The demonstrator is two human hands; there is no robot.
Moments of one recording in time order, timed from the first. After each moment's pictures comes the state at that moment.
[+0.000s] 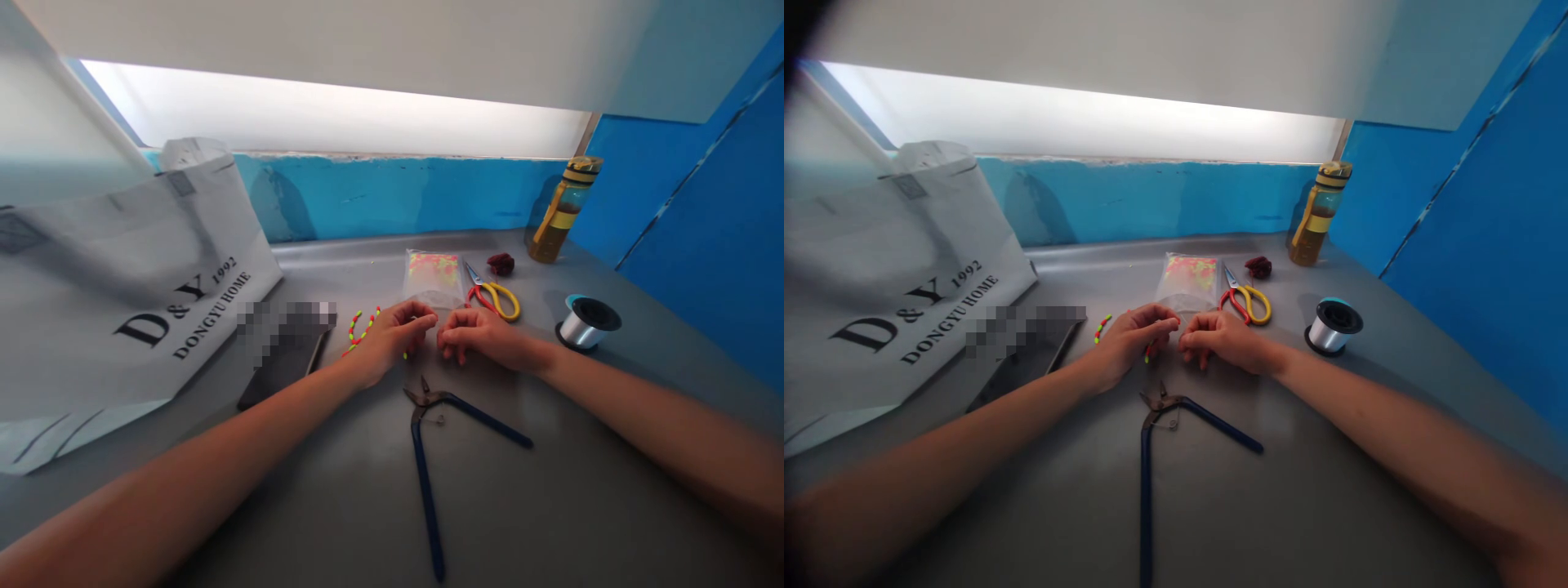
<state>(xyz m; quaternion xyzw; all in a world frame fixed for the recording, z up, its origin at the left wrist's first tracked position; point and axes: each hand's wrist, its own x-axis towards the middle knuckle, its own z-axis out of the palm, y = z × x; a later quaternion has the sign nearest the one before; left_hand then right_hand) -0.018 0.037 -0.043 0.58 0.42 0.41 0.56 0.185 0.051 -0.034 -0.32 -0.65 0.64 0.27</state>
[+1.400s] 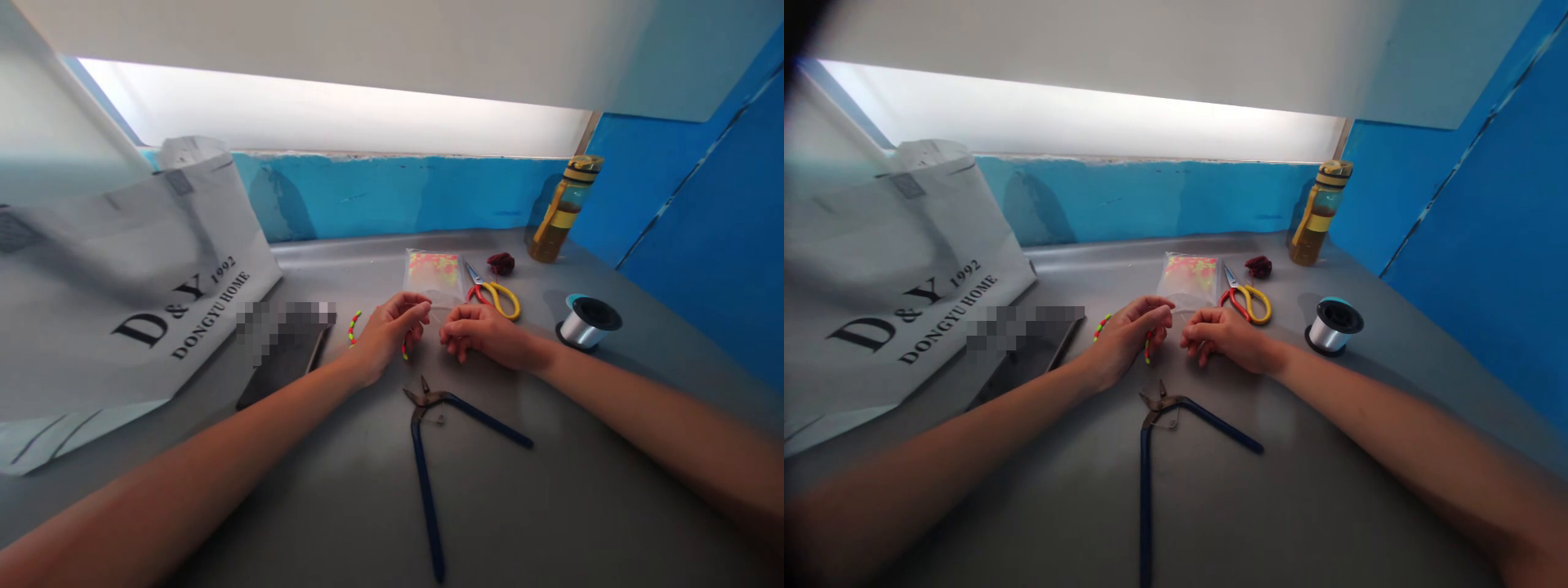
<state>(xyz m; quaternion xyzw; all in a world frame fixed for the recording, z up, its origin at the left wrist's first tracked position) -0.018 0.040 -0.041 0.52 0.40 0.47 0.59 0.187 0.055 -0.038 -0.33 -0.59 0.68 0.29</state>
